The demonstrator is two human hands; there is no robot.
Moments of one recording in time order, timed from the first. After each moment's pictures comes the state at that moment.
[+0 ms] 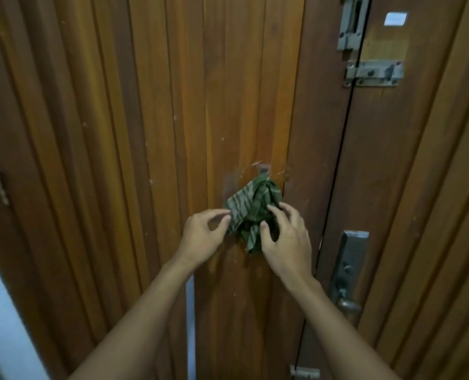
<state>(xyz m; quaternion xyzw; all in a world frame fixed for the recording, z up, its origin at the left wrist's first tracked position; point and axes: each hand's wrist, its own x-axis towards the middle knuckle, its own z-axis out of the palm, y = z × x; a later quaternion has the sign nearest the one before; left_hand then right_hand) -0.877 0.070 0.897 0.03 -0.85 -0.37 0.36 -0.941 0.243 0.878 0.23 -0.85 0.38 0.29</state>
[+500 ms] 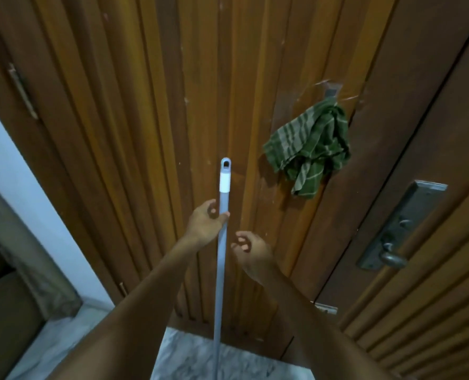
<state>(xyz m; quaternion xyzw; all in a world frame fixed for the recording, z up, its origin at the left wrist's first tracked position) -0.864 0.003 0.749 0.30 -0.79 -0.51 0.19 -0.896 0.149 0.714 0.24 -0.86 0.44 -0.13</state>
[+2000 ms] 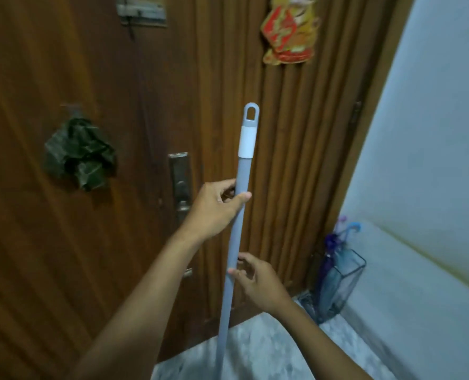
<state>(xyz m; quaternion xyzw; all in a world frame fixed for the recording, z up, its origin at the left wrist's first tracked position) -0.765 0.440 0.902 -0.21 -0.81 -0.54 0.12 -0.740 0.579 0.745 0.08 -0.86 0.50 0.02</state>
